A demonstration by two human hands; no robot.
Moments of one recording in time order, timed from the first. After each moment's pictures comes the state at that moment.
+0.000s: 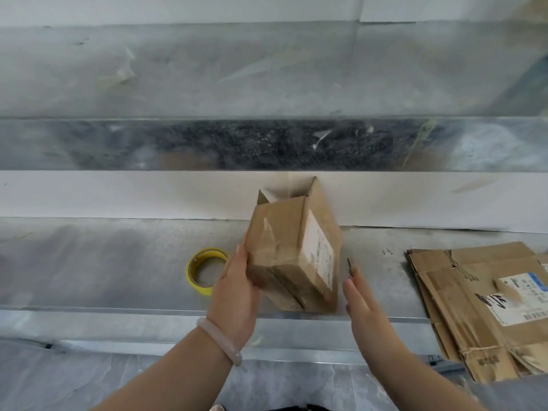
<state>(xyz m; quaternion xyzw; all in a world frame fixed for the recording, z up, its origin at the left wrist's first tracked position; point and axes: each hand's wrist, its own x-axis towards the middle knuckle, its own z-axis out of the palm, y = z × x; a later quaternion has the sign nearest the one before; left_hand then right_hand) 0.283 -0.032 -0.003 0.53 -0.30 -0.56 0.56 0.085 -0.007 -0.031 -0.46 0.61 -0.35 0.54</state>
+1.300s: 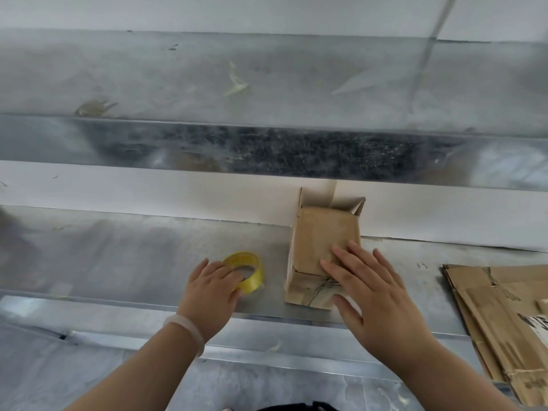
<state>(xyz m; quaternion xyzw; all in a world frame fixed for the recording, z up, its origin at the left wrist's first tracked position) 0.430 -0.026 -0.060 0.65 -0.75 -0.02 0.14 0.129 -0.032 0.003 -0.87 0.45 -0.20 0.02</state>
